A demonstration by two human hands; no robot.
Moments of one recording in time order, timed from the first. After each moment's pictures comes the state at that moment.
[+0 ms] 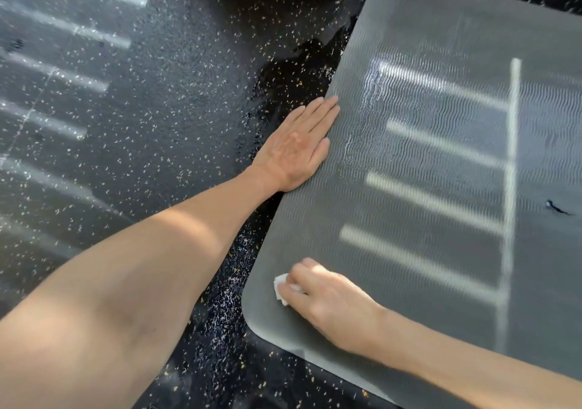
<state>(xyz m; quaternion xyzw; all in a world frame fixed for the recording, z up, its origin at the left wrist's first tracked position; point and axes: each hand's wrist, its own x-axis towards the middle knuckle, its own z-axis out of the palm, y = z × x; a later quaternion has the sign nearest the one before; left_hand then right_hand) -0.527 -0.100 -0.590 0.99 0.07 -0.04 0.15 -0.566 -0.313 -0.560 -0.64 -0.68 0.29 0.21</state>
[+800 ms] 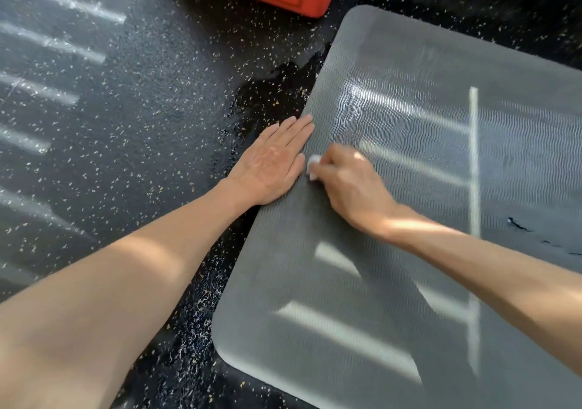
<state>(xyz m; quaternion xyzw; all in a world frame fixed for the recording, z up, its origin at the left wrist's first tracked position) -0.520 -0.101 -0.586 0.98 0.10 -0.06 0.14 -0.428 -0.260 -0.567 -0.79 -0.57 0.08 0.20</state>
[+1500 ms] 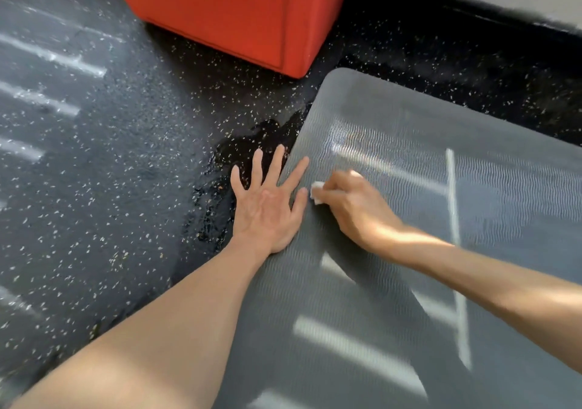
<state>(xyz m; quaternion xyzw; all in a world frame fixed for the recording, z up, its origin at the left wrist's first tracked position) -0.473 -0.121 -0.593 0.95 0.28 -0.07 0.11 -0.355 -0.247 -0.568 -0.77 -0.61 0.08 0.16</state>
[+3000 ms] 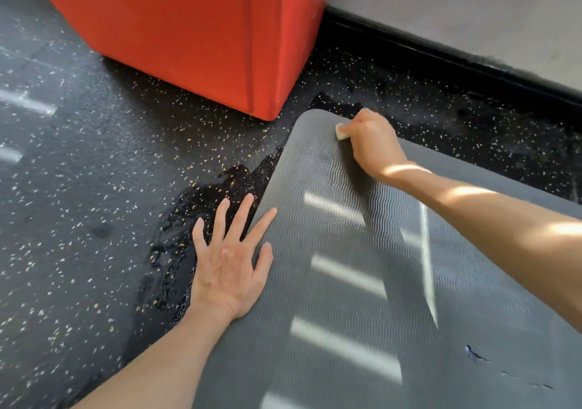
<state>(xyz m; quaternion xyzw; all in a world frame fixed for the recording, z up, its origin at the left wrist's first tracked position) -0.474 -0.111 -0.607 0.95 0.28 -0.03 0.12 -0.185 -0.185 -0.555 -0.88 -0.46 0.02 0.12</state>
